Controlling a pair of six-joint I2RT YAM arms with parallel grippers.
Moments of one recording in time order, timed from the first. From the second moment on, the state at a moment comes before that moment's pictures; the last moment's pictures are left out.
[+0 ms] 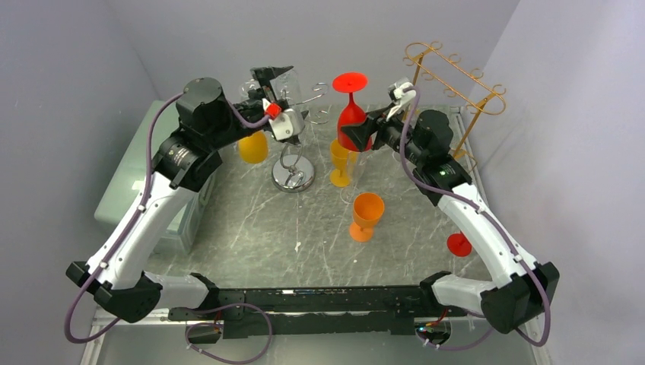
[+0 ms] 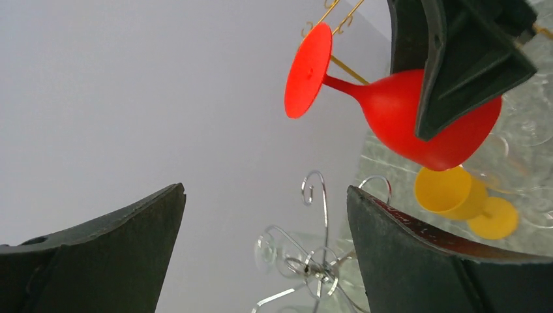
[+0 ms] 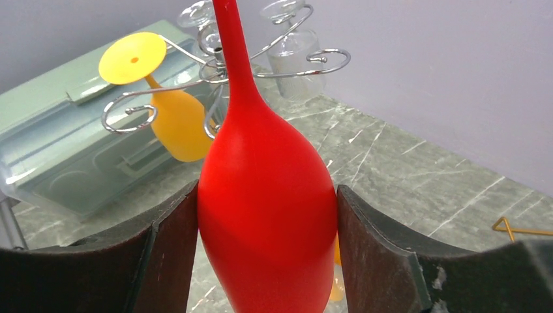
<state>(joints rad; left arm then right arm) -0.60 1.28 1.66 -0.32 0.42 0.95 0.42 1.16 1.16 0.00 -0.34 0.15</state>
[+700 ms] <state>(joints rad) -0.60 1.25 1.71 -0.44 0.30 0.74 0.41 1.44 1.19 0.13 -0.38 0.10</state>
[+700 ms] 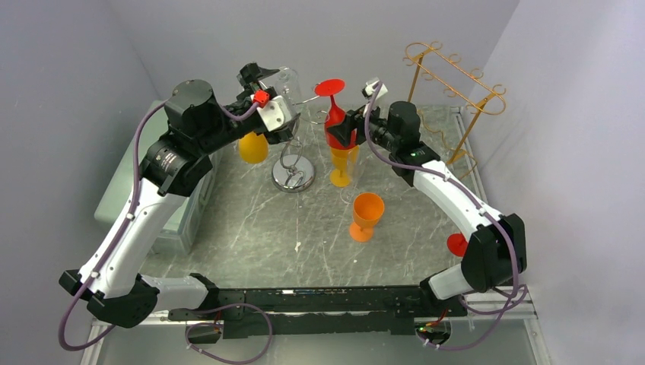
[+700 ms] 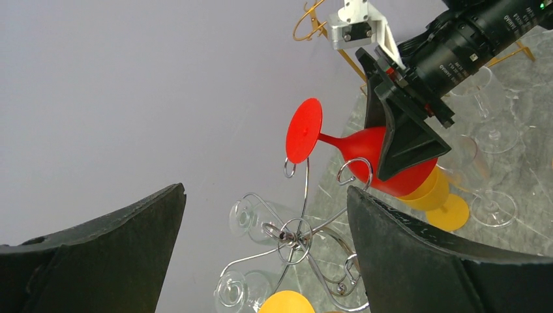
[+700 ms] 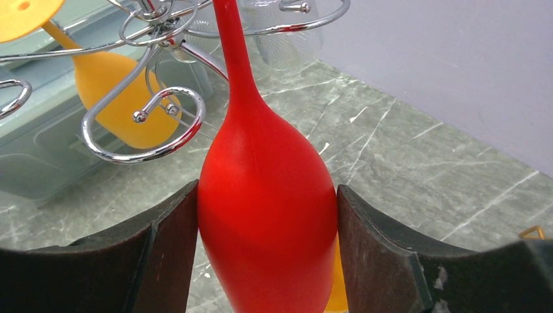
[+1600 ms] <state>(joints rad) -0.60 1.26 1.71 -0.44 0.29 0.74 0.49 1.52 1.15 0.20 -0.43 0.09</state>
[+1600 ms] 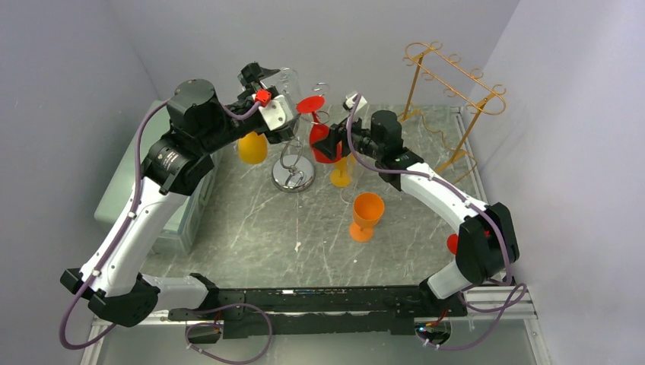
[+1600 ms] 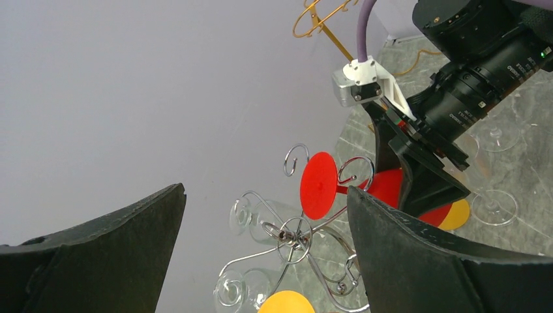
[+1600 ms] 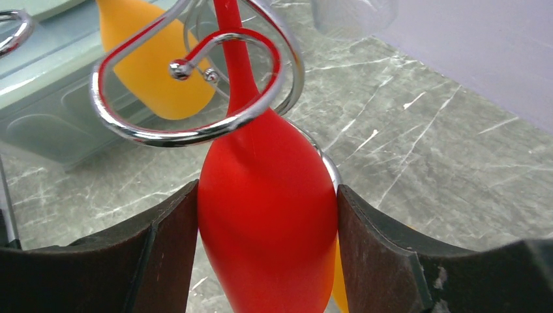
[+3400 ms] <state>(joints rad) -0.60 1.28 1.71 -0.45 0.26 0.74 0.53 1.32 0.82 0.45 -0.31 0.26</state>
